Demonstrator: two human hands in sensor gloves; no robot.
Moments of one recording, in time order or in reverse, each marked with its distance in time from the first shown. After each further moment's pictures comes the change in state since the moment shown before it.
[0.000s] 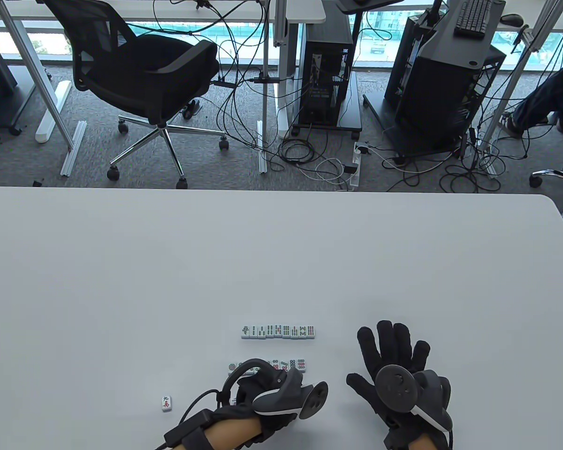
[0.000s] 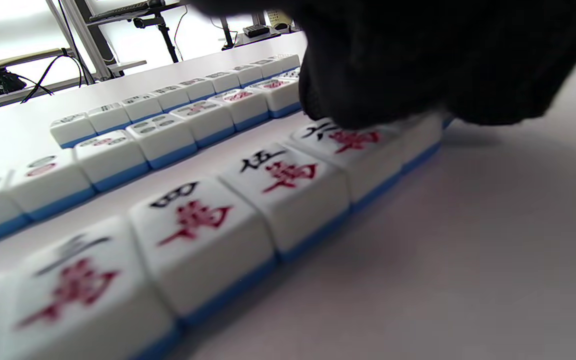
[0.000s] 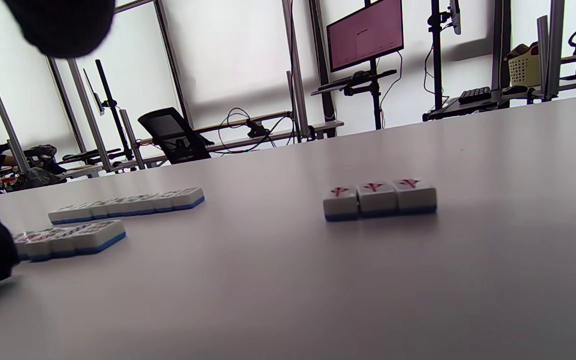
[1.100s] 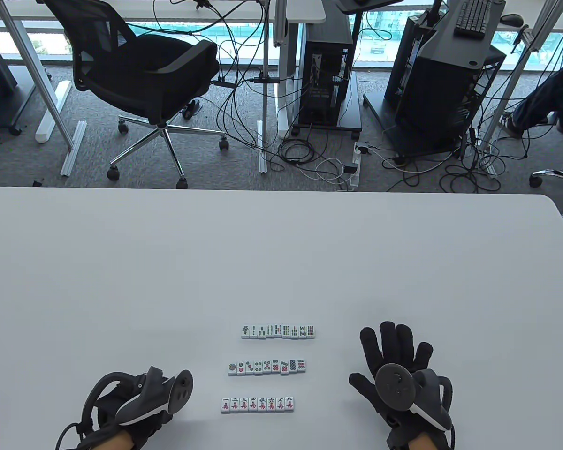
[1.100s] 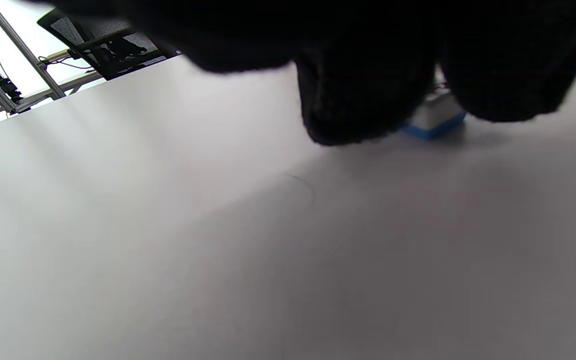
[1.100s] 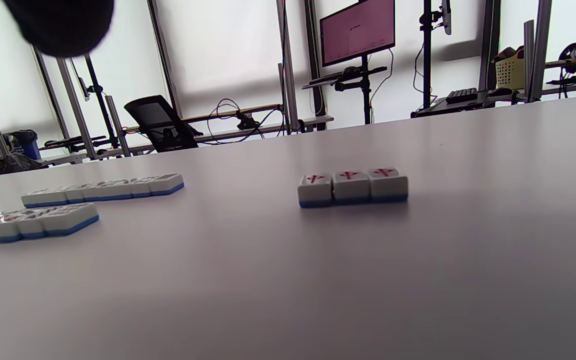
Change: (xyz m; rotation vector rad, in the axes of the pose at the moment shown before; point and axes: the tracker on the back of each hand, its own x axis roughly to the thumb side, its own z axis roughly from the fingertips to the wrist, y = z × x) left_hand -0.161 -0.068 0.125 -0.170 0.379 0.032; right_hand -0.002 -0.001 0.000 0.020 0.030 0.041
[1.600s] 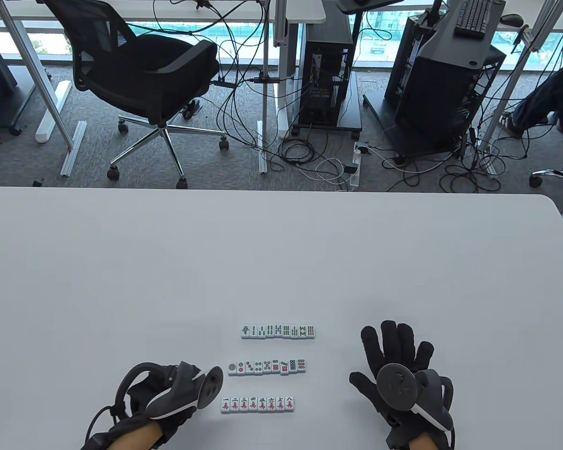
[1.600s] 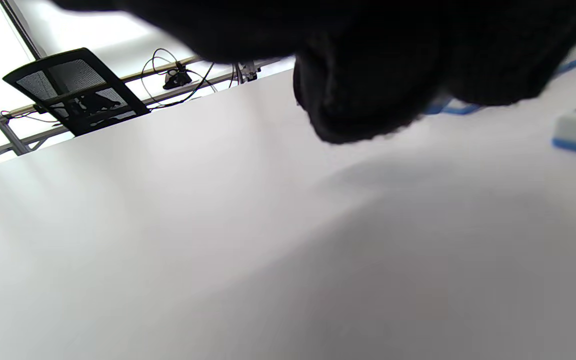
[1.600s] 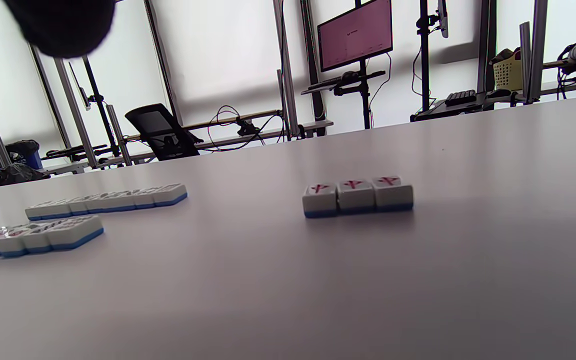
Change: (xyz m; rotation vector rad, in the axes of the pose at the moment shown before) left_hand 0.048 0.049 -0.015 0.198 -0.083 0.037; right_hand 0.000 -0.005 0.000 -0.020 0.002 -0.025
